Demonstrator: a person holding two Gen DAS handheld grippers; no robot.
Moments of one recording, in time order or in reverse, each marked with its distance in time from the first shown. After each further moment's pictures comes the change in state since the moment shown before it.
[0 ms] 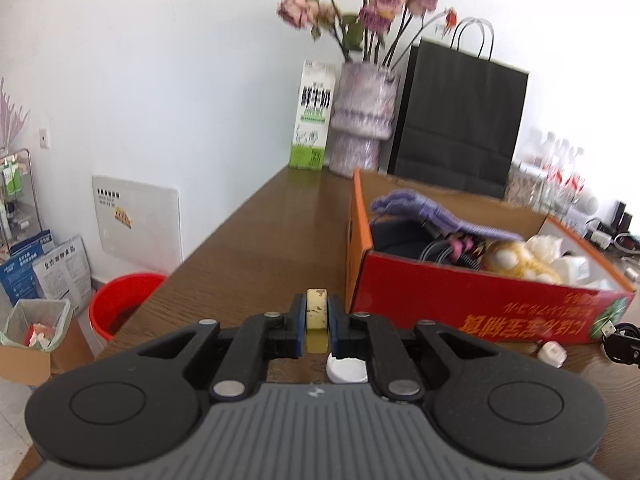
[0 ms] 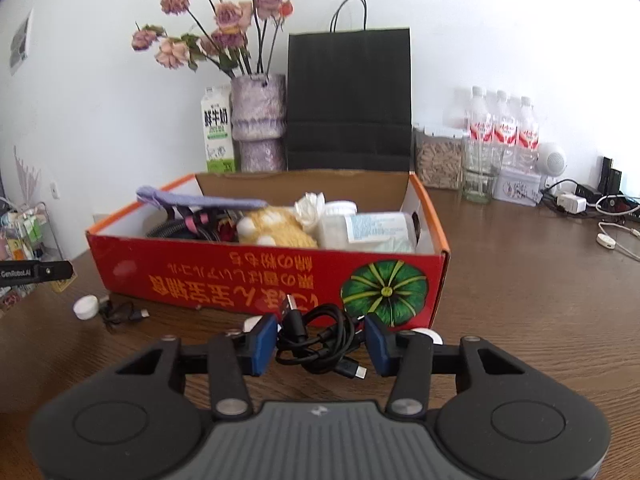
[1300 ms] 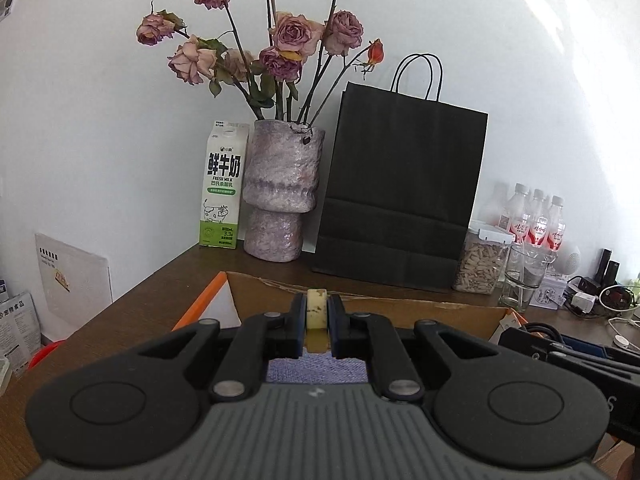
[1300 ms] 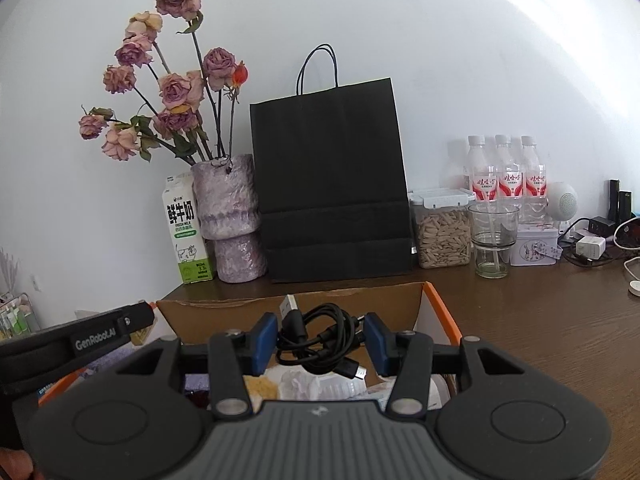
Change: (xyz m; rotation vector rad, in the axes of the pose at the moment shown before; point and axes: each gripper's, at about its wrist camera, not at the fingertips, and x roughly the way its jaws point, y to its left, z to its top) left arm 0.095 -0.120 0.063 0.017 -0.163 -0.069; right arm 0.092 -0.013 0.088 0.125 -0.186 -0.028
